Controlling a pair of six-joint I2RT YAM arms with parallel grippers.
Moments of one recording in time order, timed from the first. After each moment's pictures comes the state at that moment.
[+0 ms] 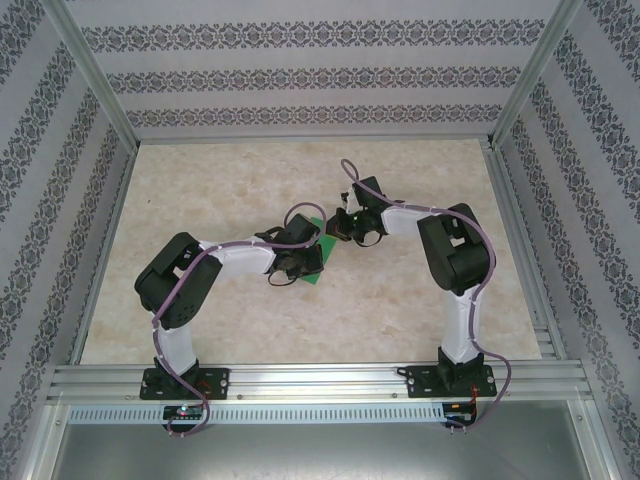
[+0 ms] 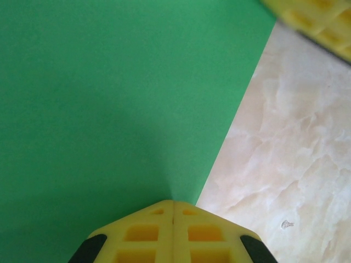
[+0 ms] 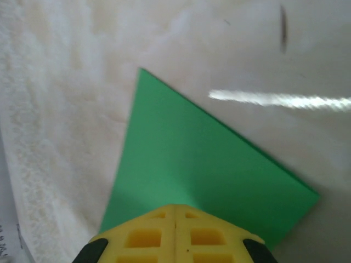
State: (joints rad) left arm -0.71 1.86 1.04 -0.21 0.20 -0.89; right arm 0.41 2.06 1.22 -0.16 -0.57 0.62
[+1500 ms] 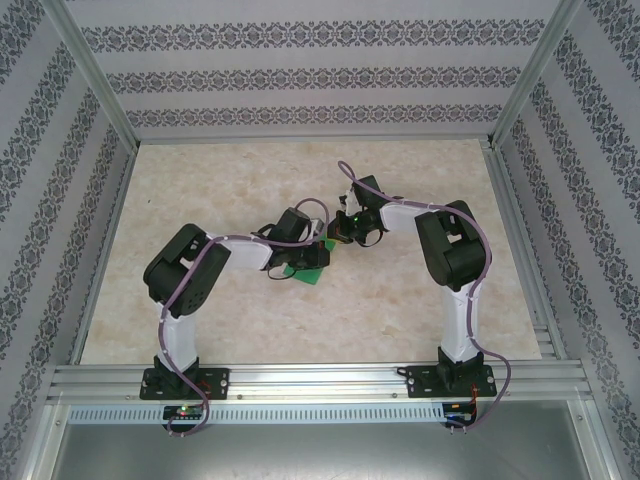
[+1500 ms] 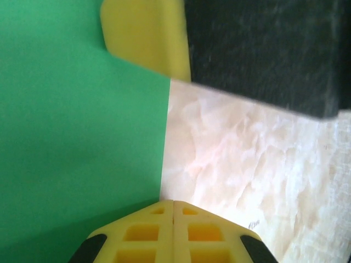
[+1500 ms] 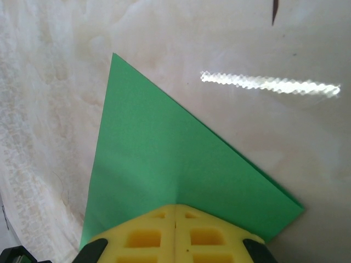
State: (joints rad) left arm -0.63 1.94 1.00 0.06 0.46 -0.67; right arm 0.40 2.09 1.28 -0.27 -0.60 0.53
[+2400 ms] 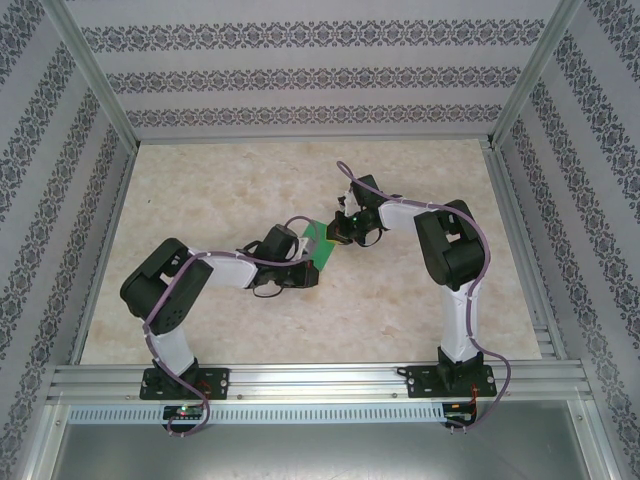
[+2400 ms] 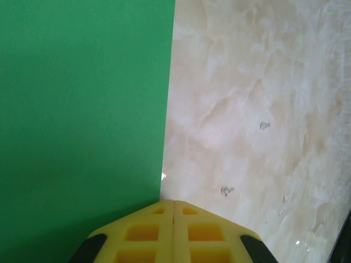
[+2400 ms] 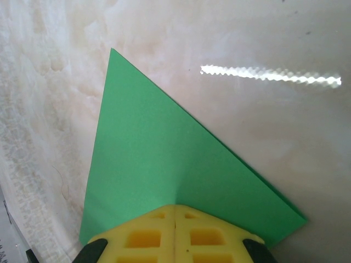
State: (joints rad) left arm -0.65 1.78 0.77 0.09 0.49 -0.63; right arm 0.40 2.11 1.30 -0.33 -0.61 0.52
